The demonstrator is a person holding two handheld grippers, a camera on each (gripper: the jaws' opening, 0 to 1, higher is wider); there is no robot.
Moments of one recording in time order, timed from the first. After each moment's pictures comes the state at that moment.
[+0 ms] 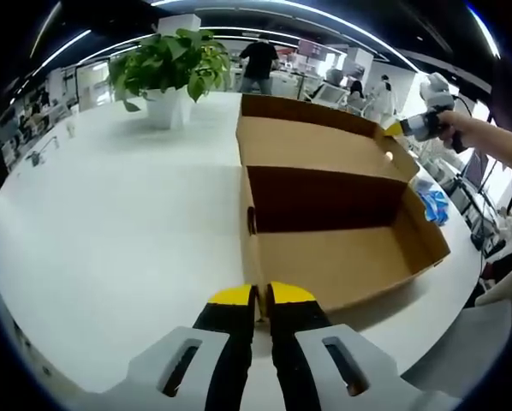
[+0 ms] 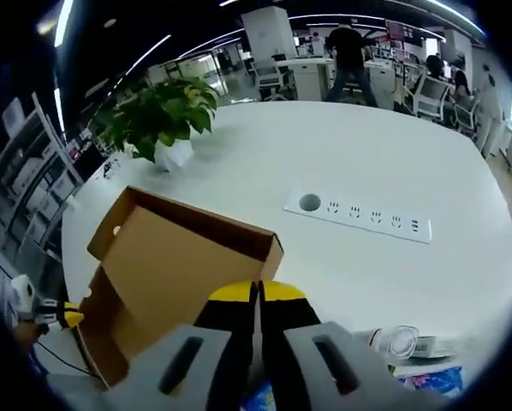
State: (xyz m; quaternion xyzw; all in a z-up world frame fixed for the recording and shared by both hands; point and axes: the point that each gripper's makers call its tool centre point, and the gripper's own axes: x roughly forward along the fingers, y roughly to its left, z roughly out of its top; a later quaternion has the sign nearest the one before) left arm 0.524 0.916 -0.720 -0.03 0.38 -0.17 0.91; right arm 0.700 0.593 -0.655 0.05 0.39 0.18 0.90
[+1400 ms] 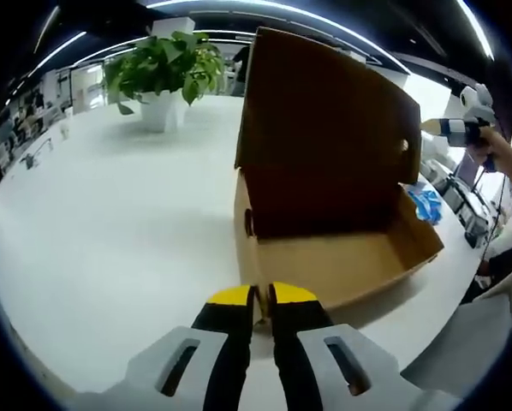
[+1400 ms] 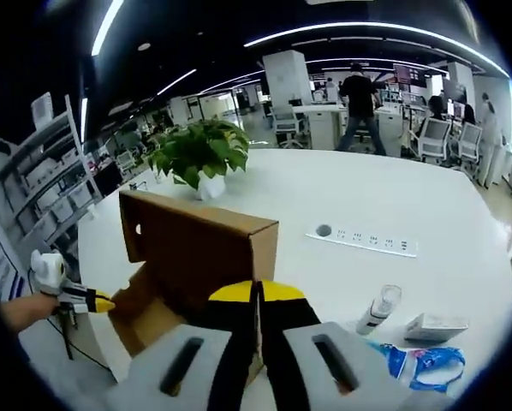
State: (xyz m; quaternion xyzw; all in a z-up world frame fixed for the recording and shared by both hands) left arm 0.521 0.916 -0.718 -0.03 0.37 -0.19 0.91; right arm 0.619 0.607 -0.592 0.05 0.28 0.20 0.94
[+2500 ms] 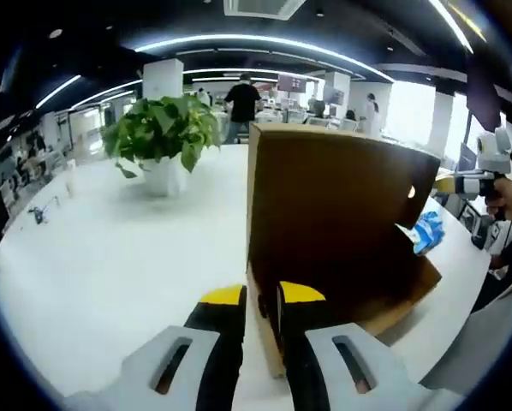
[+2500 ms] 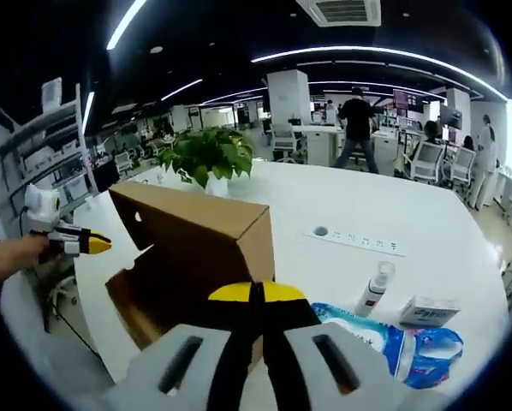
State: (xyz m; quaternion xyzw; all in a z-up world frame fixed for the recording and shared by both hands) left arm 0.563 0.920 -0.633 0.02 0.27 -0.20 0.94; right arm 0.564 0.613 -0.600 0.01 0.23 0.19 0.96
